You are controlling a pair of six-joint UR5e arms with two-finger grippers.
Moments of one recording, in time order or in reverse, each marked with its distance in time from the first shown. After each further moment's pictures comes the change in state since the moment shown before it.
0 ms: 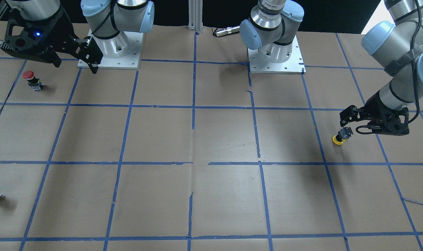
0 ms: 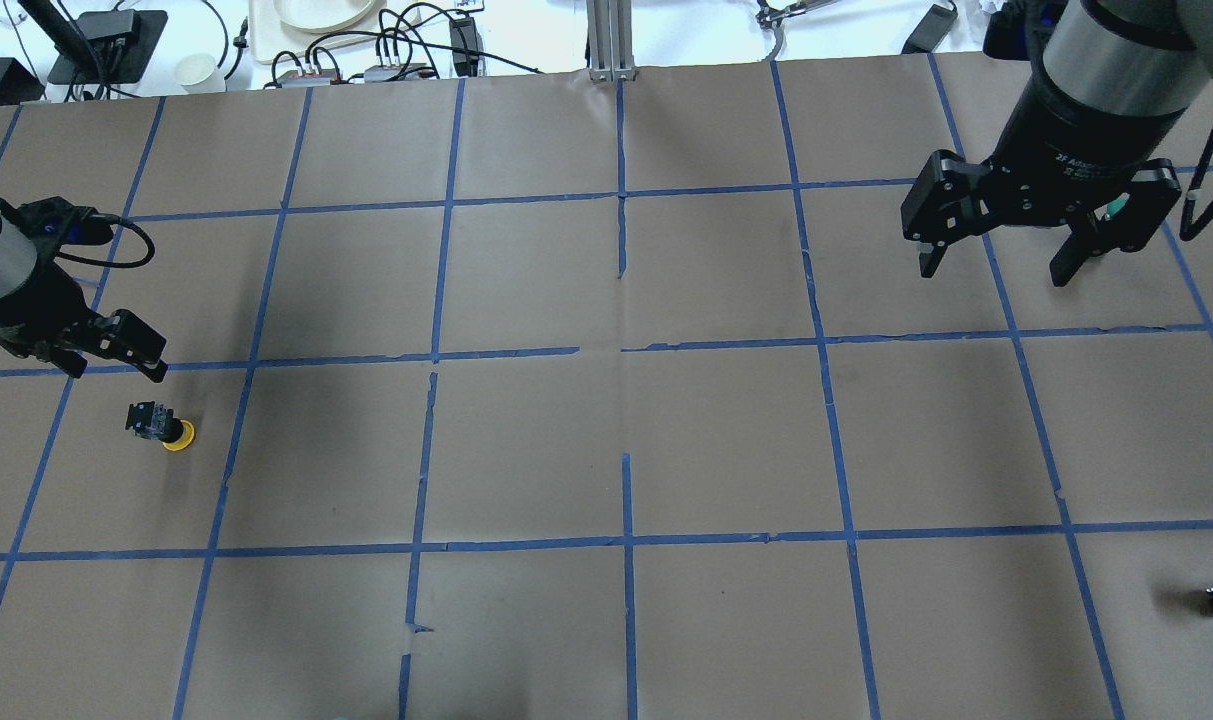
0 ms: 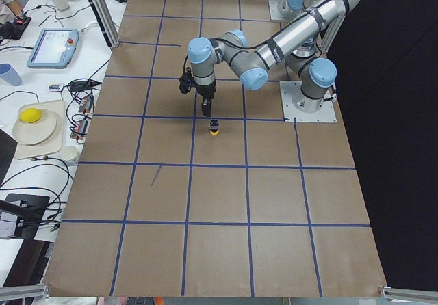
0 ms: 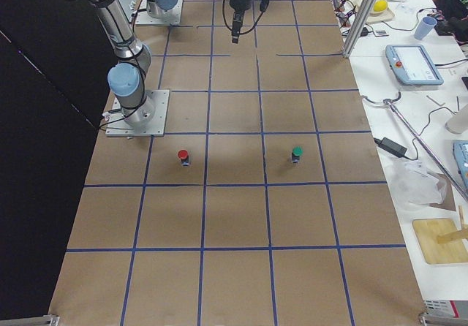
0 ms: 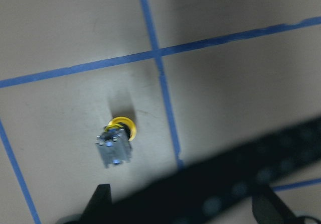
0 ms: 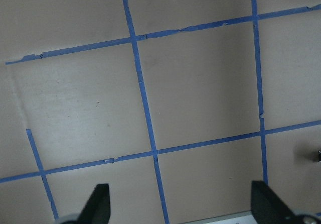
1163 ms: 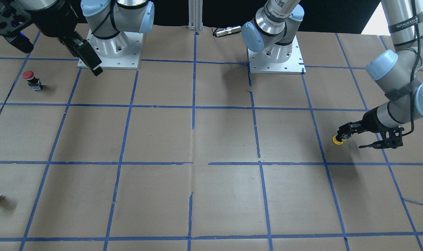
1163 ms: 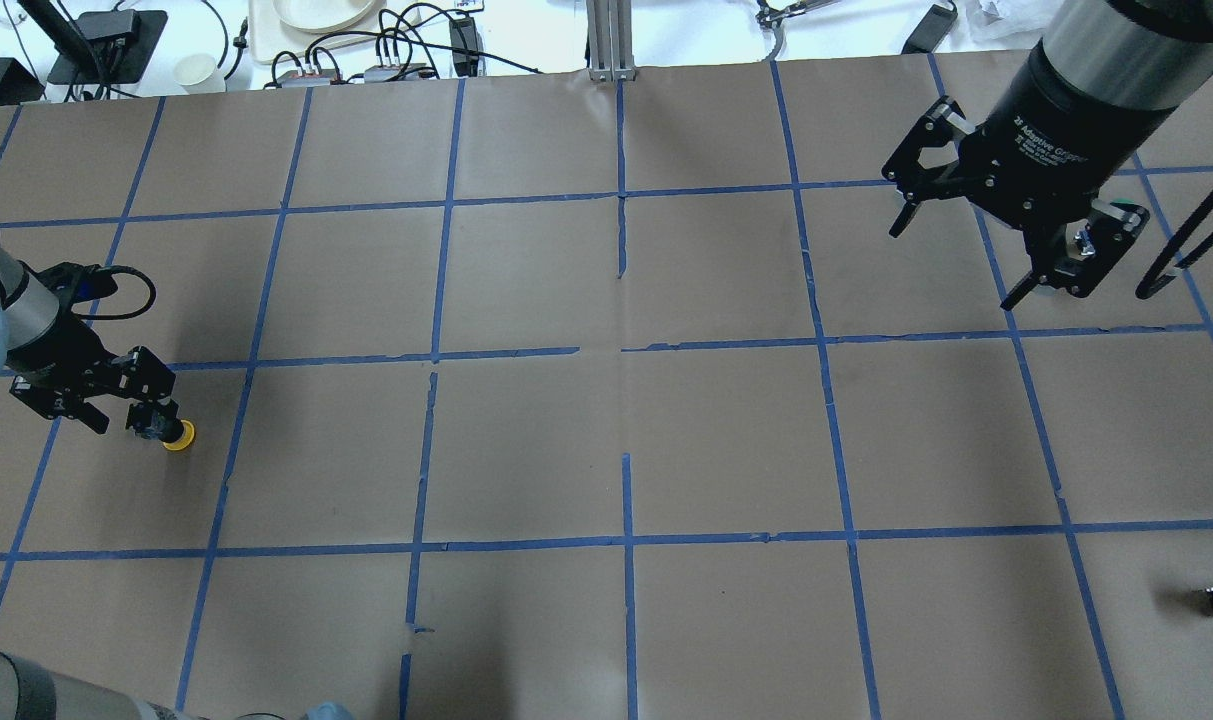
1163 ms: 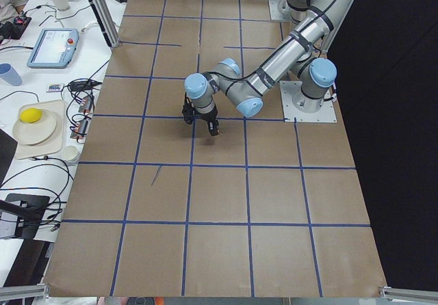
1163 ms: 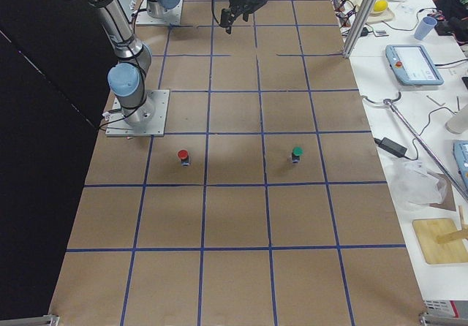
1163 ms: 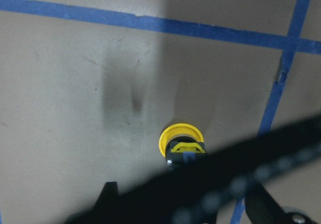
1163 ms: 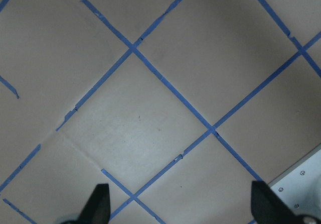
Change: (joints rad) left arm 0.074 -0.152 -0.010 0.022 -0.002 -0.153; right arm -0.009 -0.034 0.001 0.005 0.128 0.550
